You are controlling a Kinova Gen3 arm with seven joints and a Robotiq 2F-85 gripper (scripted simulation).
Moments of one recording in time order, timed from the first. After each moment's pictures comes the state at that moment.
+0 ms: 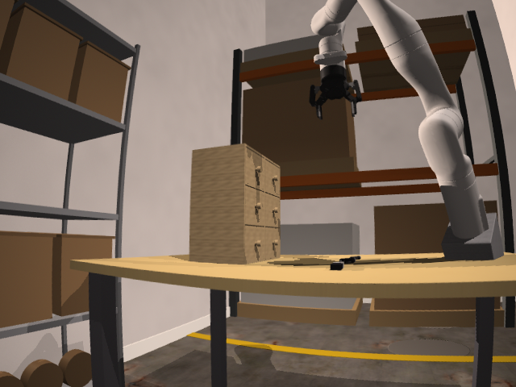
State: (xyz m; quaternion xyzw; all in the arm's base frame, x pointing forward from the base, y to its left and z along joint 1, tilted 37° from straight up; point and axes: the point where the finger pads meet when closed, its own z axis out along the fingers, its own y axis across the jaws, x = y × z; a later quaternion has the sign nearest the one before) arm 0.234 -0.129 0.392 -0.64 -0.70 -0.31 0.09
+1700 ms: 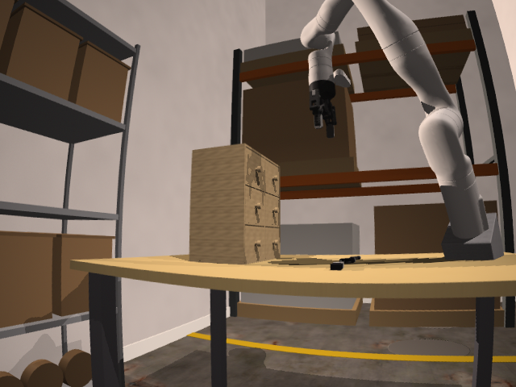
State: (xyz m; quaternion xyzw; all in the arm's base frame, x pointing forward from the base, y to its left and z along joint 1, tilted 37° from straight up) arm 0.280 -0.107 0.369 -0.06 -0.95 -0.29 -0.12
